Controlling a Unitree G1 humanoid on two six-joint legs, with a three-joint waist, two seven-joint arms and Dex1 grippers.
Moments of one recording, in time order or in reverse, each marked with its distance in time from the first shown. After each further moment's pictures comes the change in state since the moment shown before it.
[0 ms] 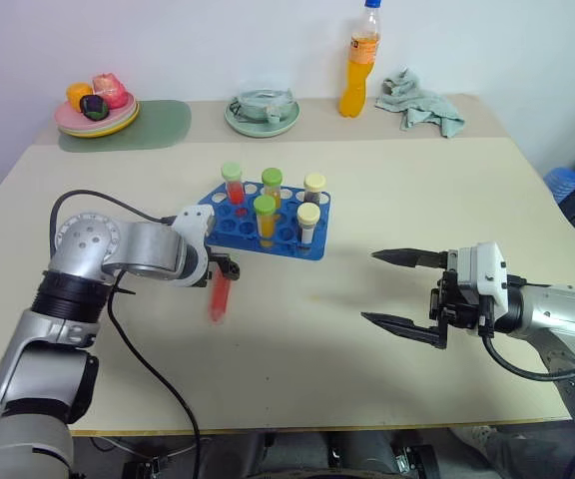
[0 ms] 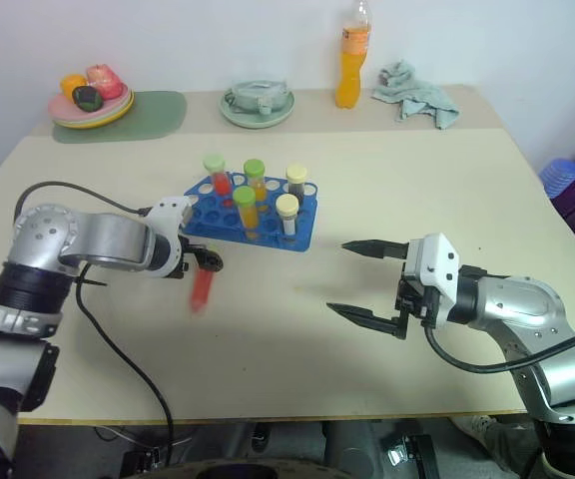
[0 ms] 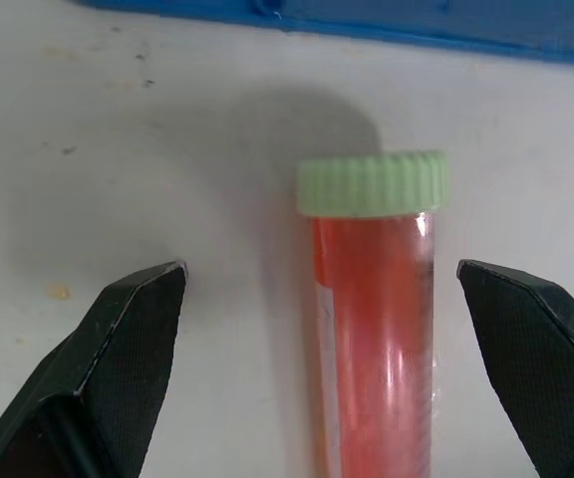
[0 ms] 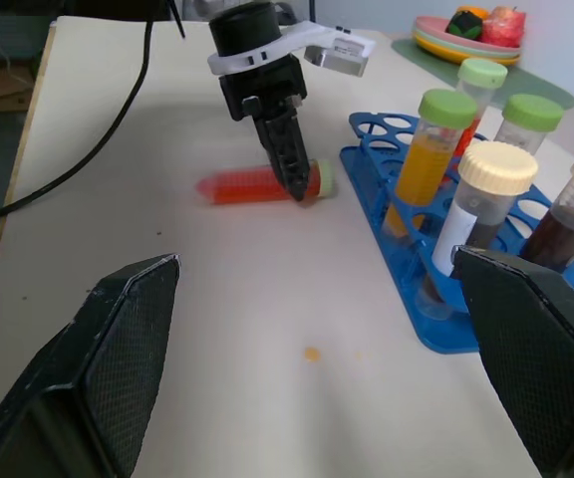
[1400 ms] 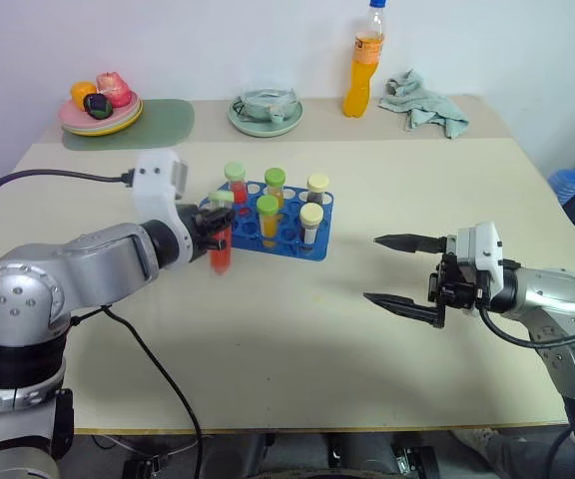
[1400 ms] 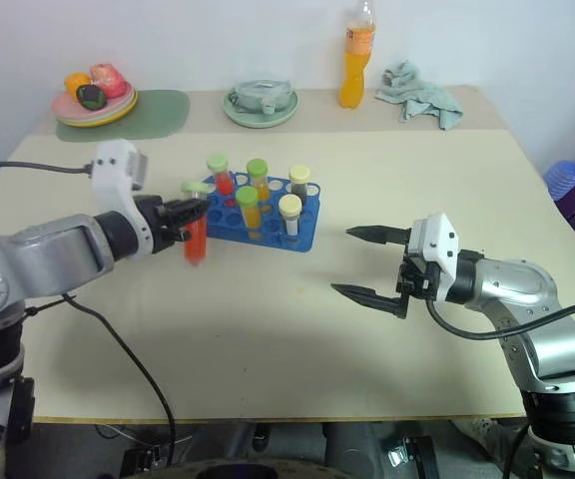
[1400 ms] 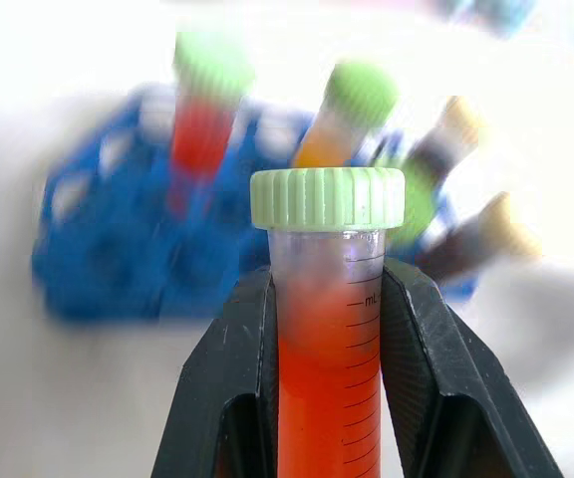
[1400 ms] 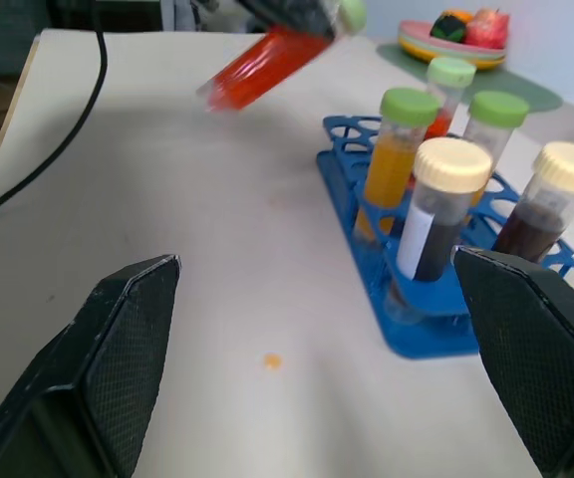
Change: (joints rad) left arm 0.301 0.149 0.269 -0.691 0.504 -0.395 -0.710; right arm -0.149 0.049 0.036 0.145 -0.008 0.007 0.020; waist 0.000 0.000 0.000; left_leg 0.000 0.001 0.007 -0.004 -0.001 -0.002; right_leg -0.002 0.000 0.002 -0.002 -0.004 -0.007
